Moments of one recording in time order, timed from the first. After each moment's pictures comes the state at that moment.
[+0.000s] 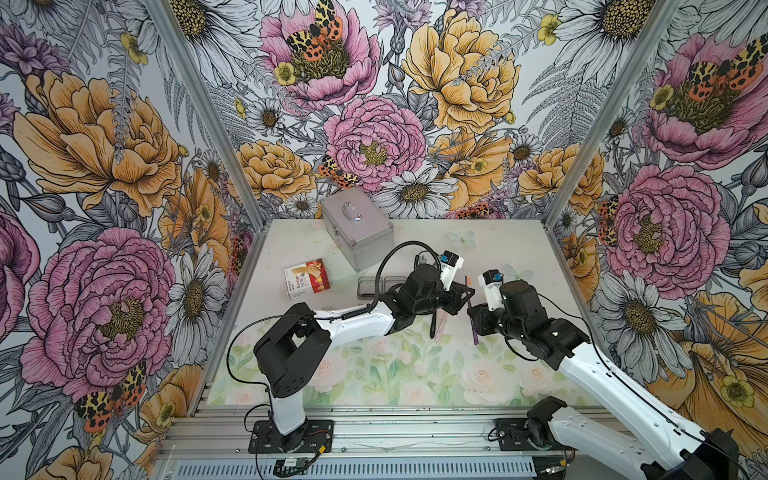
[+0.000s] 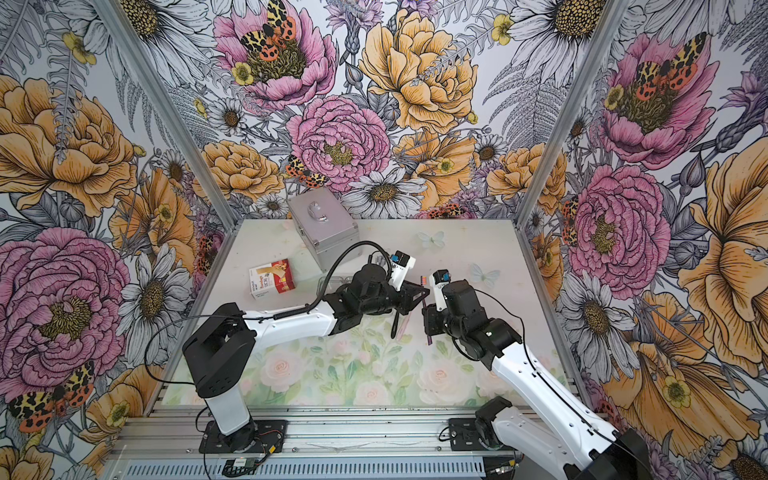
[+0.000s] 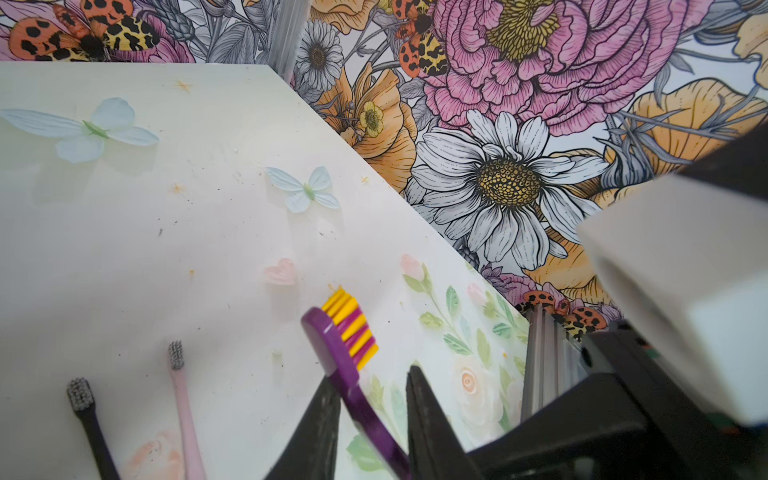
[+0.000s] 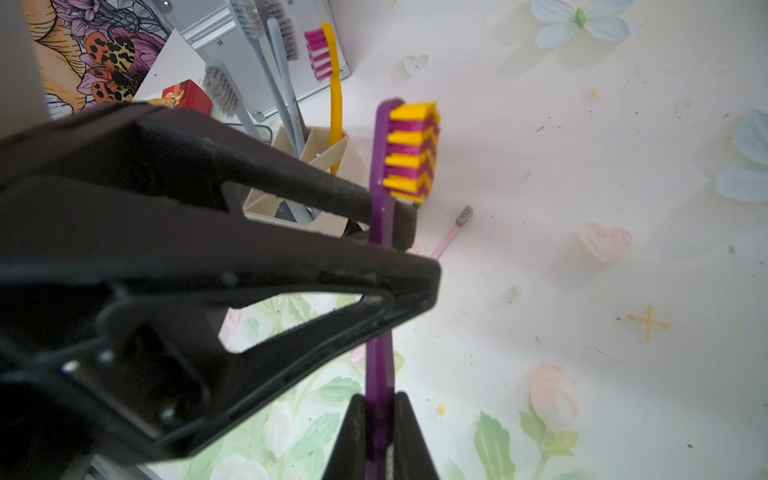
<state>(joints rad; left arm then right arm) -0.92 1.81 1.19 0.26 0.22 -0.46 0.49 0.93 0.76 -0.57 -0.09 0.33</state>
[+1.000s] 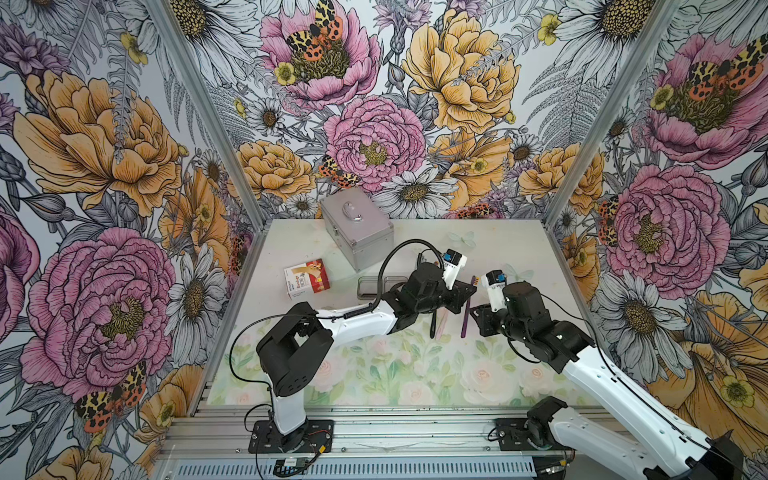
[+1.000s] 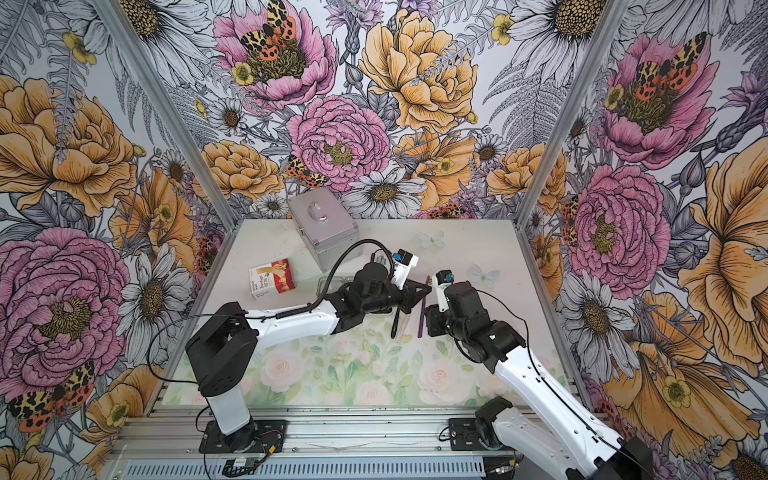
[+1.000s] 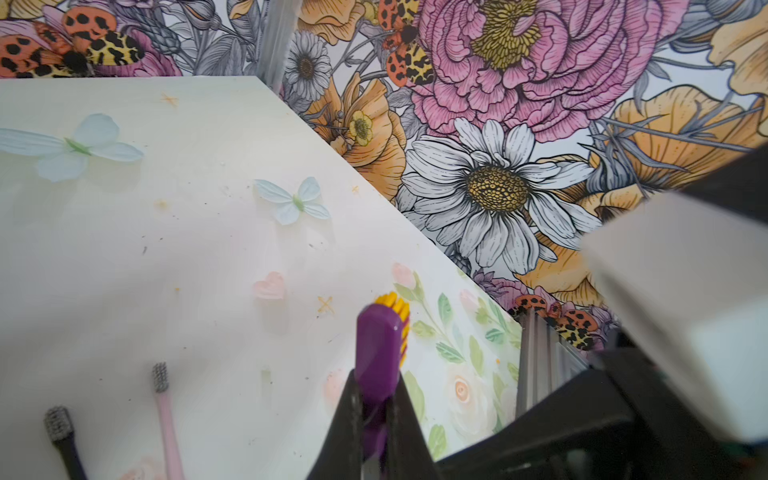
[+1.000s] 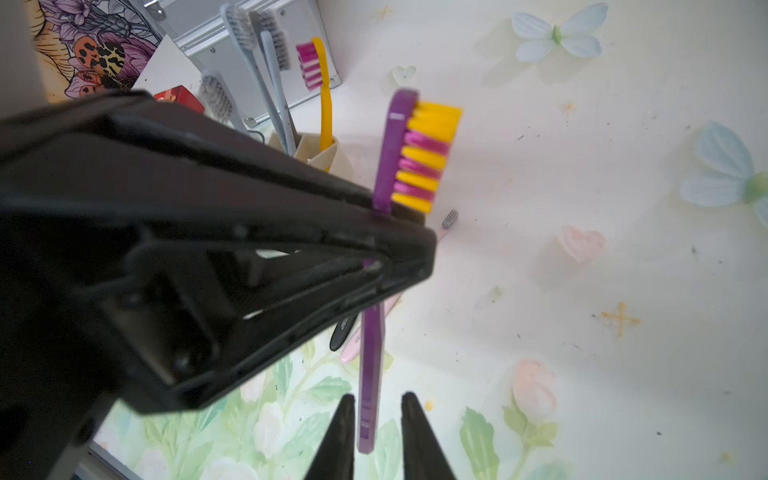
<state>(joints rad) -0.92 1.81 1.21 0.26 0.22 -0.44 0.49 0.88 0.75 -0.59 -0.05 0.32</state>
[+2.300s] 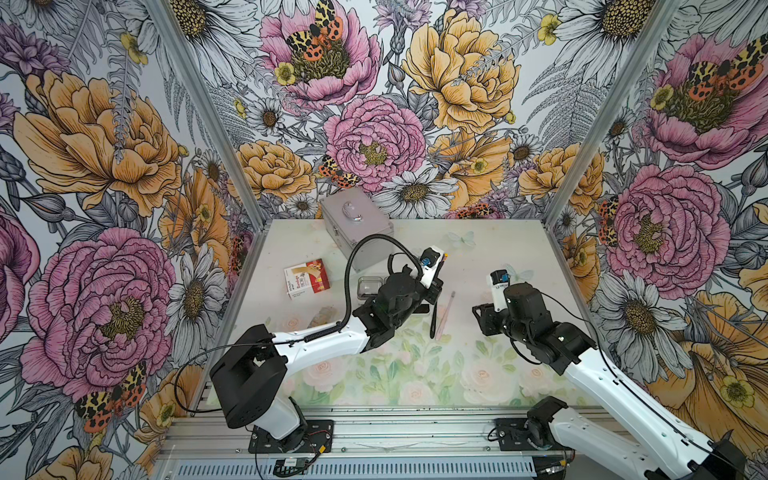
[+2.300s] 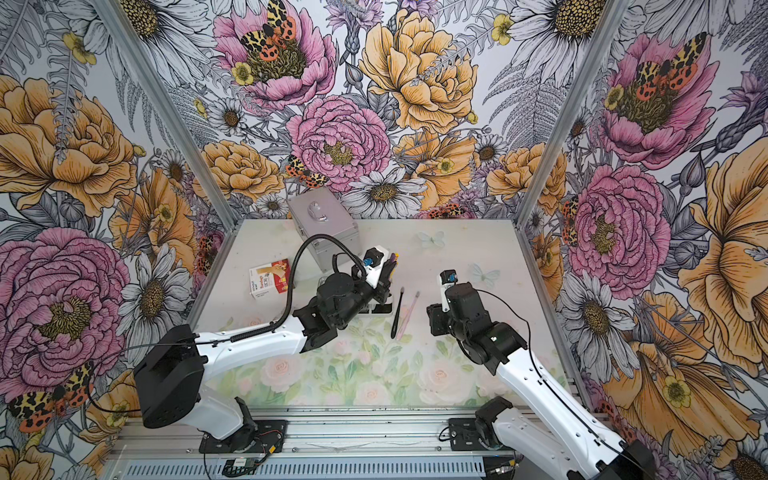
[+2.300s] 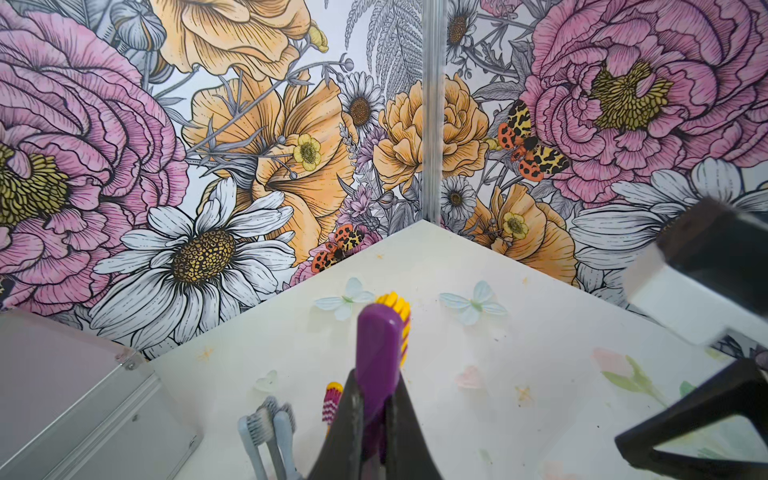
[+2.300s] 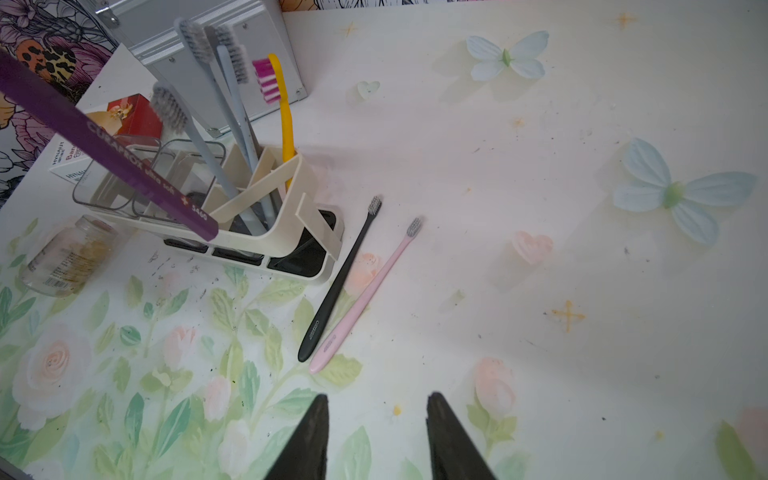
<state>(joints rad) -0.95 1.53 0.97 0.51 -0.29 0.07 0.50 0.88 0.75 -0.60 0.04 0.31</state>
